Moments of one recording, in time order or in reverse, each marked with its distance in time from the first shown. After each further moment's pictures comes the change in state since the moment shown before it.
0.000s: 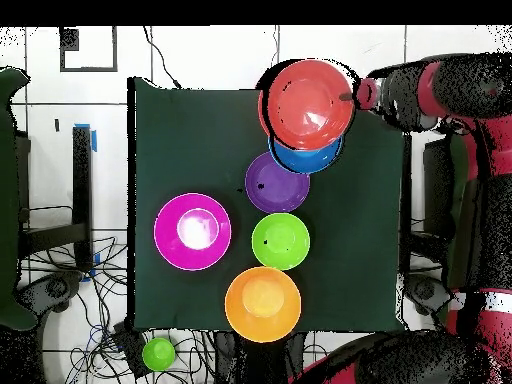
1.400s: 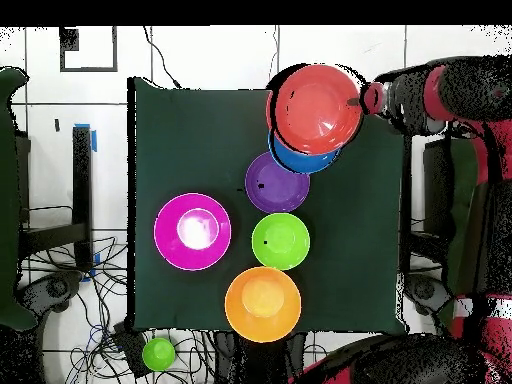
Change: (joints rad) arm 0.011 -0.018 -0.058 0.000 0.000 0.003 0.000
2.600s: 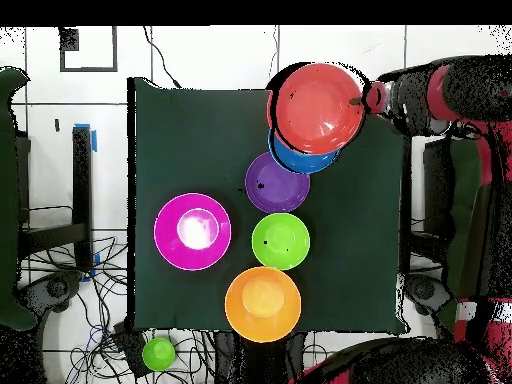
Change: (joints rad) arm 0.002 -0.018 -0.012 0.011 0.017 0.002 0.000
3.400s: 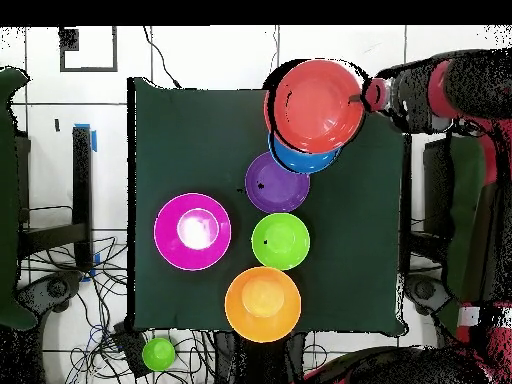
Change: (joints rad) arm 0.008 -0.035 -0.002 0.014 0.000 0.000 0.000
